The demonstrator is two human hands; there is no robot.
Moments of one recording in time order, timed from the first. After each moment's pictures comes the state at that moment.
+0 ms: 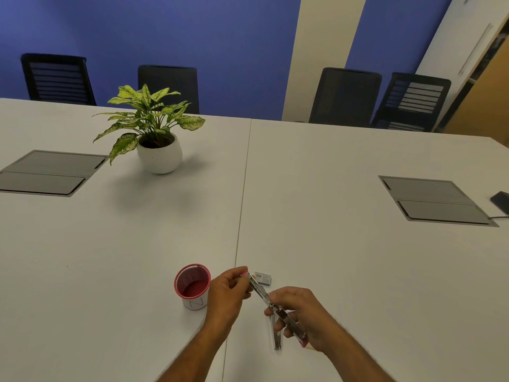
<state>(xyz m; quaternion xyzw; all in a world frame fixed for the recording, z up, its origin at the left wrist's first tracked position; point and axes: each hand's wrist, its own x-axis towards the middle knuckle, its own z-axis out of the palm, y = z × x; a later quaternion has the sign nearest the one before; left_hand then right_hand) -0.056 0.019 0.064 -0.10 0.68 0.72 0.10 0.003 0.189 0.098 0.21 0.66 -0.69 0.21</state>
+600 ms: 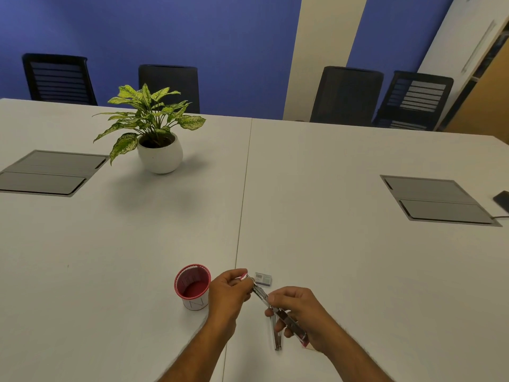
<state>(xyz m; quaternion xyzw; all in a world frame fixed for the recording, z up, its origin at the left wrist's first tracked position) -0.057 0.023 0.070 -0.16 0.68 0.70 0.13 0.000 0.190 0.093 0.19 0.69 -0.67 0.20</state>
